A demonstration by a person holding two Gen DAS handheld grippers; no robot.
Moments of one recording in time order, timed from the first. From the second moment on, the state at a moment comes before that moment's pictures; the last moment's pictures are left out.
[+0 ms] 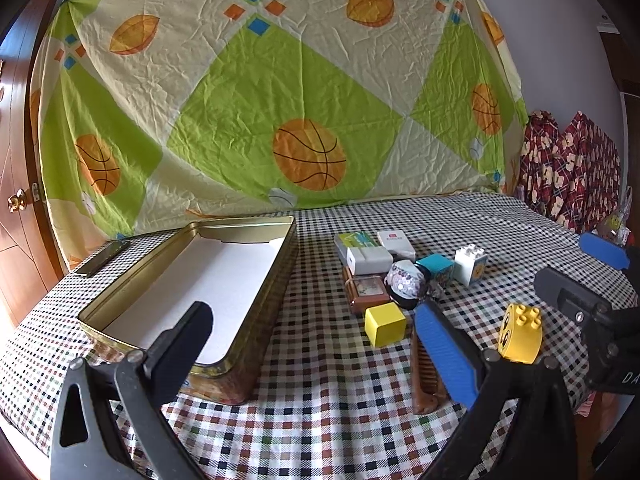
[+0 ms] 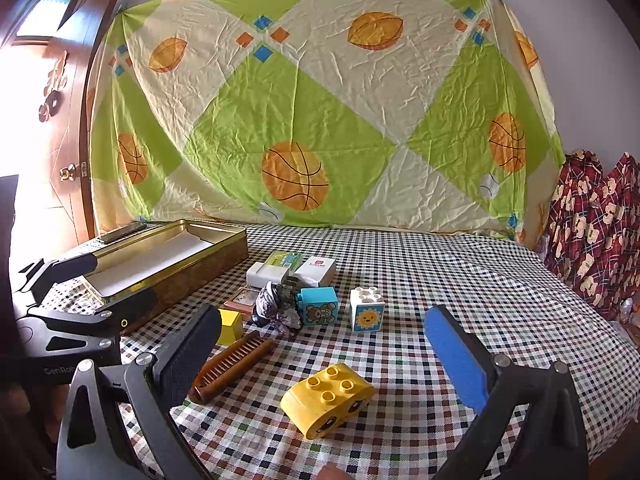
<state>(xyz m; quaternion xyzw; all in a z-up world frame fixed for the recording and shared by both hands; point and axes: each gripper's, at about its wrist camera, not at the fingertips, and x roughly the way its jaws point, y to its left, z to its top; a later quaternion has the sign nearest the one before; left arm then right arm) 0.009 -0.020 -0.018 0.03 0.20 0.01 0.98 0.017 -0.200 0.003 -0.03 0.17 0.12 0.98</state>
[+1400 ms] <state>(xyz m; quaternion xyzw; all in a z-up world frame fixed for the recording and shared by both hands) 0.042 -0.083 -0.059 0.10 0.31 -0.10 0.94 0.057 -0.213 -0.058 -0.04 0.29 0.19 0.94</state>
